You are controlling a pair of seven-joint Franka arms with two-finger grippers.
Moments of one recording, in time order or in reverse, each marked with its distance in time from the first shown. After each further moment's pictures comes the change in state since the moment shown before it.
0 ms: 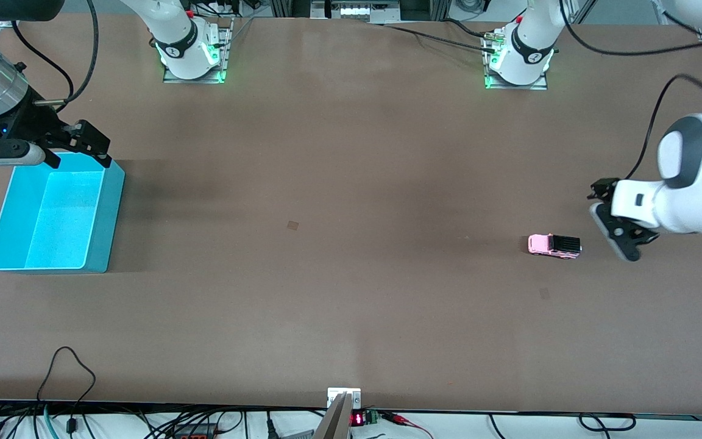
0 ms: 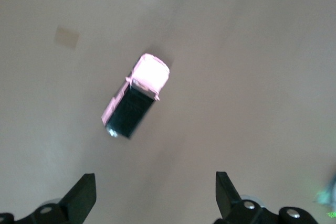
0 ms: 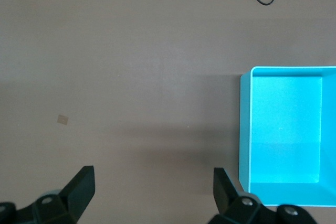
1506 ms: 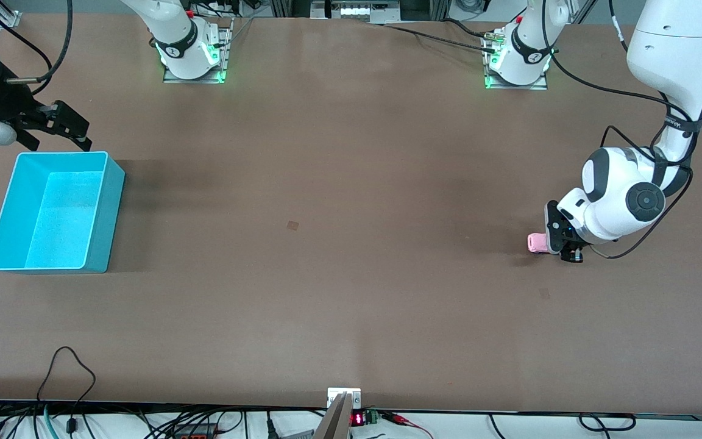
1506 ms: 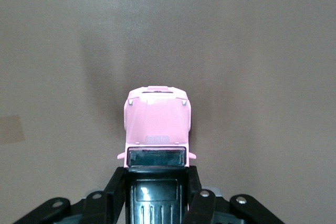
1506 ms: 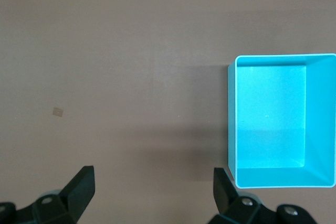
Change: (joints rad) left arm -0.003 0.117 -0.002 -0.286 0.004 0.585 0.393; right arm -0.011 -0.052 -0.026 0.002 -0.005 -0.069 -0.016
